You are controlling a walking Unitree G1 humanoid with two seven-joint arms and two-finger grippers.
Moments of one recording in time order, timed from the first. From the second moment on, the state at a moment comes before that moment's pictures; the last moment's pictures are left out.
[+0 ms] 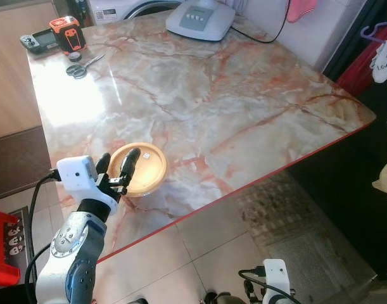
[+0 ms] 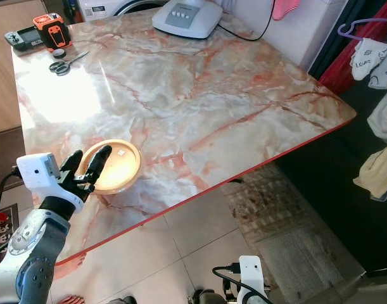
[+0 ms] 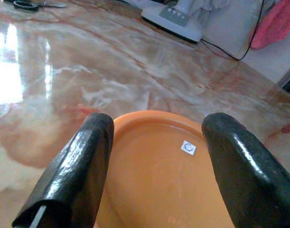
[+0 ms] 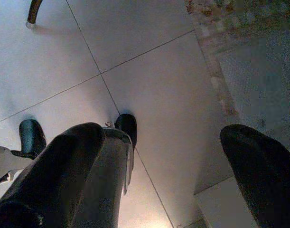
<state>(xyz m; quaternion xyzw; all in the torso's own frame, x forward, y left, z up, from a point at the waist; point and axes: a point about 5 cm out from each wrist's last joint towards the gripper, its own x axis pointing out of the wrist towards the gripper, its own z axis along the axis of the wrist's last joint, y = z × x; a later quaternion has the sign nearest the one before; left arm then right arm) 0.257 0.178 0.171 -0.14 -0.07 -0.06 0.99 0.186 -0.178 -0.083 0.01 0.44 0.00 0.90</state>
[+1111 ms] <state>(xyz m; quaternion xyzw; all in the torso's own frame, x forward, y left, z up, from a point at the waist) 0.276 0.178 0.176 -0.16 -0.08 -0.07 0.98 0.187 -0.179 -0.082 0.00 0.44 0.00 0.90</state>
